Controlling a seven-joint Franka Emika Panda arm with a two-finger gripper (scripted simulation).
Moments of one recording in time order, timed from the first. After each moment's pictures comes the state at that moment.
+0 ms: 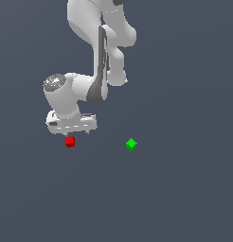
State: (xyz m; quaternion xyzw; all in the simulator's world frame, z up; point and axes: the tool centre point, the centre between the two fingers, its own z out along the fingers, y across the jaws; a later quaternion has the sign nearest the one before) arm -0.021 -0.190 0.102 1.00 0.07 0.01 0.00
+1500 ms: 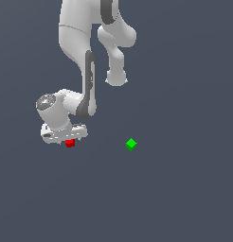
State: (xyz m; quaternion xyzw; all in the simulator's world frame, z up) arm -0.021 -0.247 0.028 0.99 0.11 0.00 0.00
